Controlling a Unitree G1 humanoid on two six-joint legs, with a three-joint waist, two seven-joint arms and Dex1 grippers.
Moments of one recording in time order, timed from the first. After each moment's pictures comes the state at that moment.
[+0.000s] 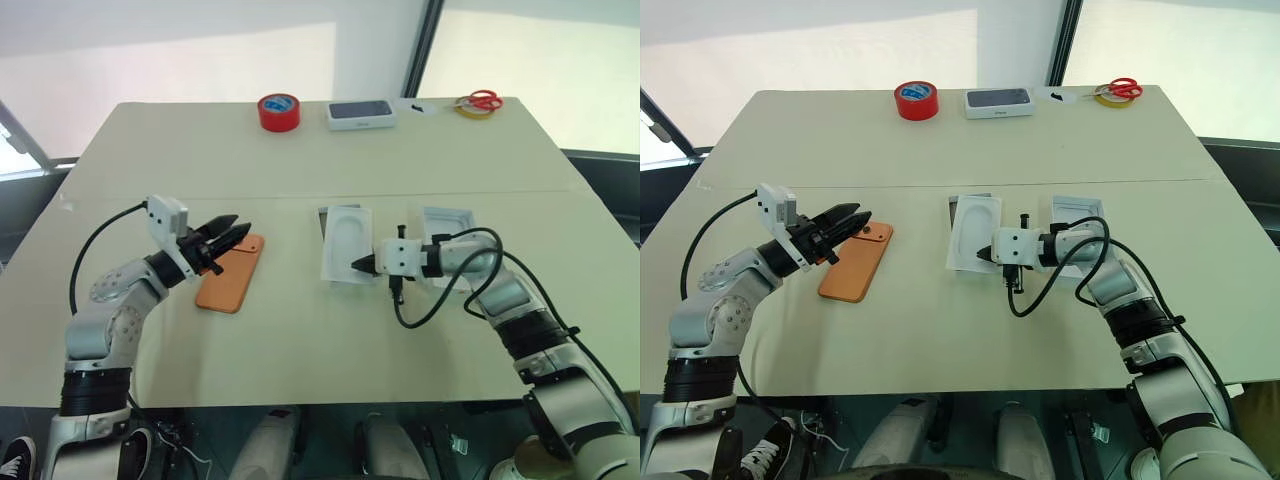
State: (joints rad) left arm -0.31 0.51 0.21 -0.05 -0.58 0.44 -0.76; right arm -0.63 -0.57 0.30 0.35 -0.12 -0.26 1.06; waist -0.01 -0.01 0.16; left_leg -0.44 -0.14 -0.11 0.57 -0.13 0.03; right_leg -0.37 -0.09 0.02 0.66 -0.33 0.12
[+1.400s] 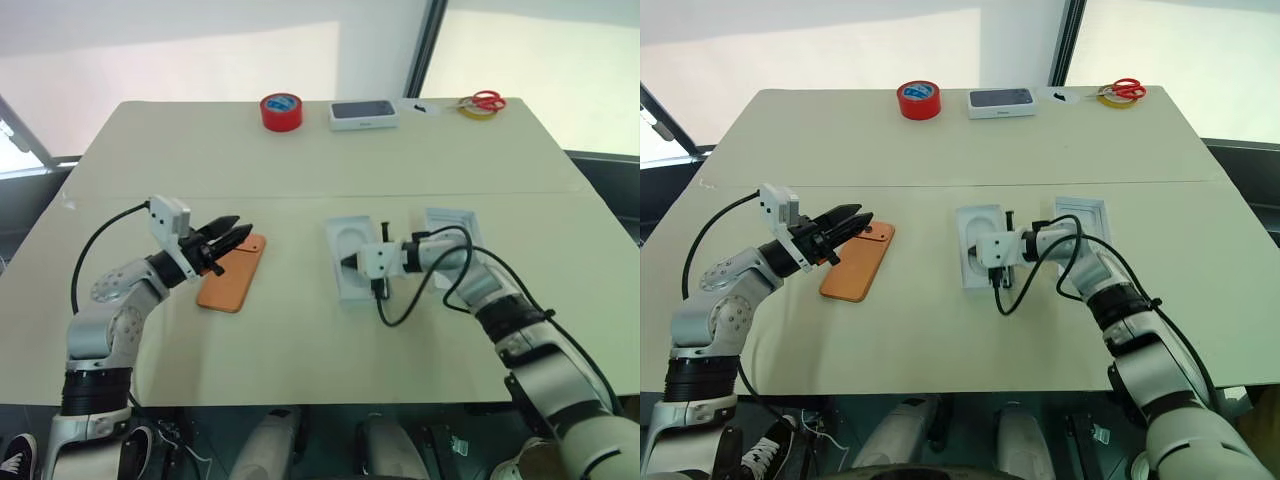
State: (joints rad) left arm -0.31 0.51 0.20 -0.05 -0.57 0.44 -0.77; right arm -0.70 -0.51 0.38 0.51 -0.18 -0.39 1.05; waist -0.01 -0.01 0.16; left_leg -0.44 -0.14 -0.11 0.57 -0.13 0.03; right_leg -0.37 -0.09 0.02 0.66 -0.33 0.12
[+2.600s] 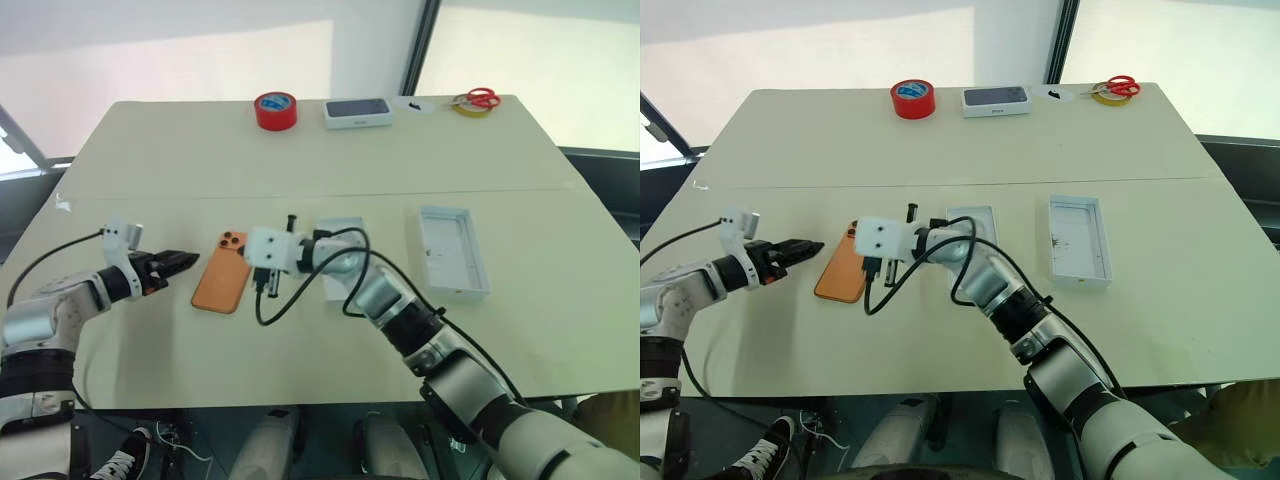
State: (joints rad) left arm -0.38 0.74 0.24 0.33 -0.56 0.74 -0.83; right arm -0.80 -0.03 0.54 0.38 -0.31 0.07 0.69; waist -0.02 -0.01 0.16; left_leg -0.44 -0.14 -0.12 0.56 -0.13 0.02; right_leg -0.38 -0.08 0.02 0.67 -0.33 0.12
